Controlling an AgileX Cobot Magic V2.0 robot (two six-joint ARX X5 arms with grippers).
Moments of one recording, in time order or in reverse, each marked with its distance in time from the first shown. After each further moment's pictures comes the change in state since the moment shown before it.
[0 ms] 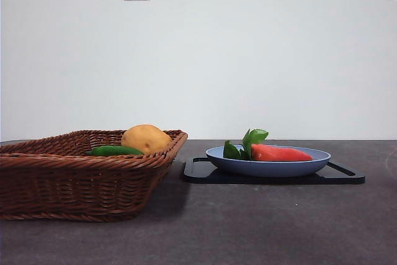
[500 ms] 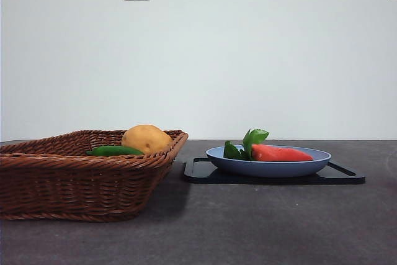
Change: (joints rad) left arm 0.123 -0.087 -0.011 -0.037 -0.045 0.060; right arm 0.000 0.000 0.000 0.000 0.000 0.000
